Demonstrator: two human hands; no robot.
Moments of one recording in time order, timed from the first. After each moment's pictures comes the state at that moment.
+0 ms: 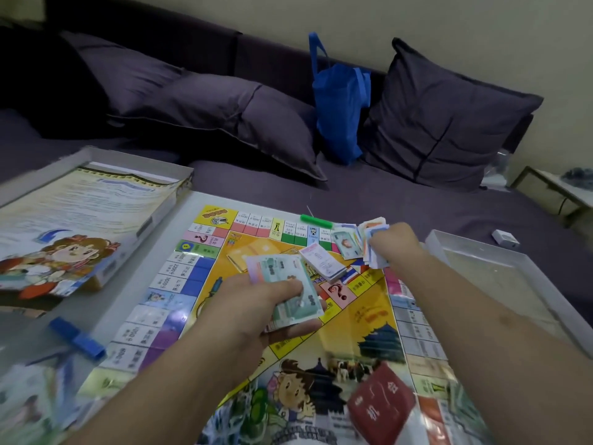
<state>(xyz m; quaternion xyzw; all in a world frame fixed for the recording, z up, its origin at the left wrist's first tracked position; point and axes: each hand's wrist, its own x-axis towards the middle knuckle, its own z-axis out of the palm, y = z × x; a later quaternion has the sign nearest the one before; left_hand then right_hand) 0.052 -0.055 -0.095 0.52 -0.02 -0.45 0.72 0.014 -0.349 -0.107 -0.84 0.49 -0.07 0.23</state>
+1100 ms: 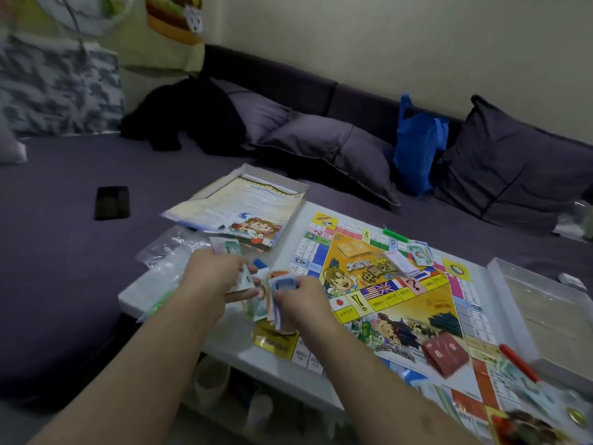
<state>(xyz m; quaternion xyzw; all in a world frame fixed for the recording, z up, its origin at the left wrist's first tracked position) 0.084 0.203 -0.066 0.63 0.14 -0.23 0.73 0.014 0.069 -0.103 -0.79 0.32 -0.02 0.52</state>
